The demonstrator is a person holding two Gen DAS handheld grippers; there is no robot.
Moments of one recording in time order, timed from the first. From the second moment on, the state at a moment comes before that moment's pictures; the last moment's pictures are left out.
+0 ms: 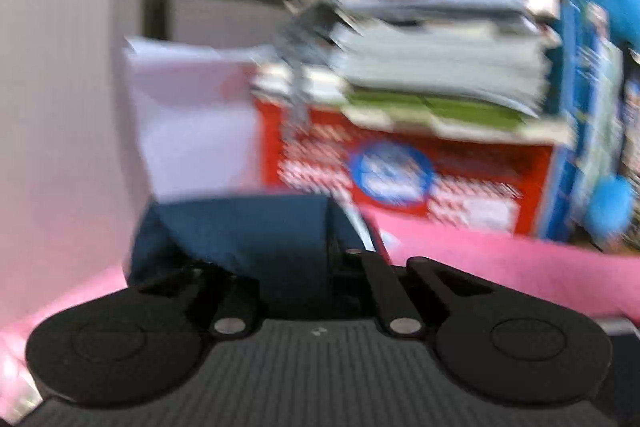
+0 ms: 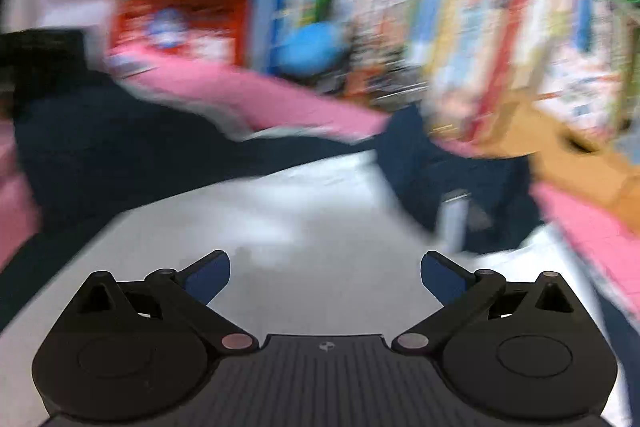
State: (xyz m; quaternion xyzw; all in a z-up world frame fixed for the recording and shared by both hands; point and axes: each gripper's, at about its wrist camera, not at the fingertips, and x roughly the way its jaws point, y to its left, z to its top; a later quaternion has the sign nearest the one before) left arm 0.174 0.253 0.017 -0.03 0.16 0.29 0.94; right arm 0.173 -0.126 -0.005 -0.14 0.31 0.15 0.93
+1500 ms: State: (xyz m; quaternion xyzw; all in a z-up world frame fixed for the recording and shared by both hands) left arm 0.213 0.255 0.012 0.16 0.33 0.44 0.82; right arm 0.212 -0.175 0.054 -0.03 0.28 0.25 0.93
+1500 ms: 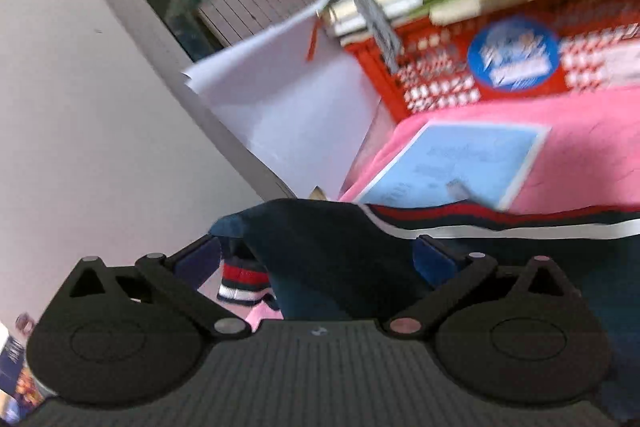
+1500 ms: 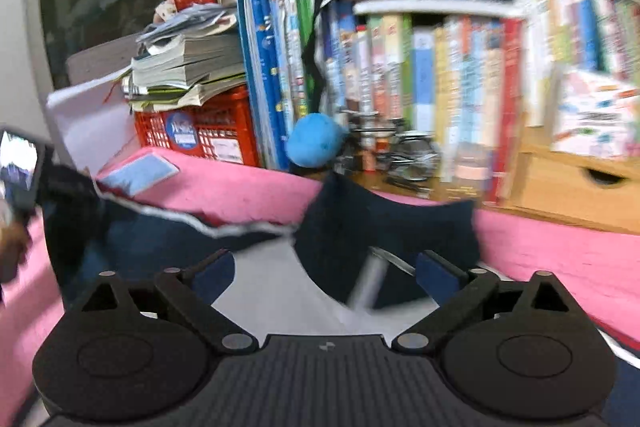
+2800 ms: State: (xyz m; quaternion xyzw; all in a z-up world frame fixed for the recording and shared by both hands) left arm 0.126 0.029 -0.016 0.12 0.31 0.13 0.93; right arm 0.100 -0.411 0.050 -0.27 0.09 -0.35 0.89
